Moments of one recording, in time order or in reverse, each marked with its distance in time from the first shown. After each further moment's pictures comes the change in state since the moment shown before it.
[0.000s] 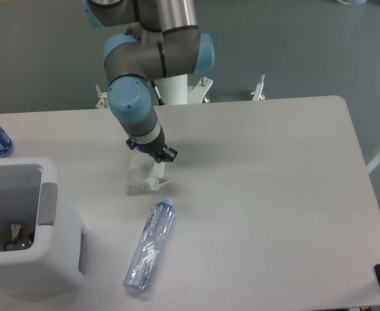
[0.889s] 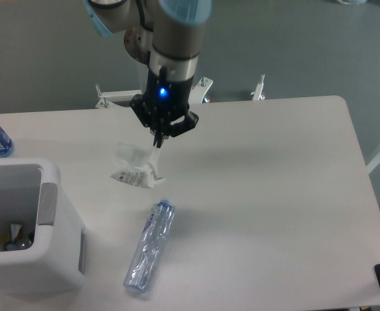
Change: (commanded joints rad) arm 0.178 0.115 0.385 0.108 -0.540 -0.499
